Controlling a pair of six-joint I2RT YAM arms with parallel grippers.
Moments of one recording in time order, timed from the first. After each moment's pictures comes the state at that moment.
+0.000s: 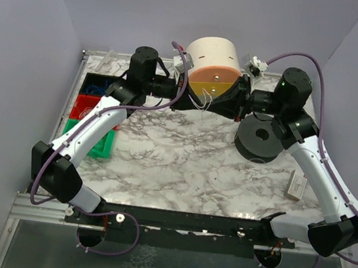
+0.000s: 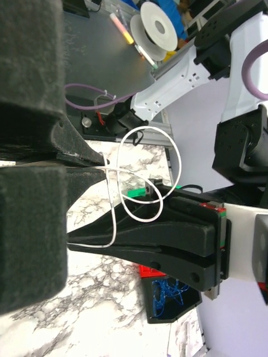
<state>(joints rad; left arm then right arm) -0.48 1.47 1.43 -0.17 1.04 -0.12 0.44 1.28 1.39 -0.09 -1.10 0.18</state>
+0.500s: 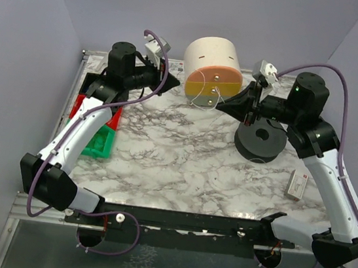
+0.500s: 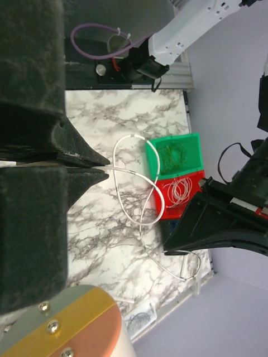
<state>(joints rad) -0.32 1.38 1.40 -0.22 0.70 -0.10 0.43 1.20 1.46 -0.40 -0.92 -0.13</state>
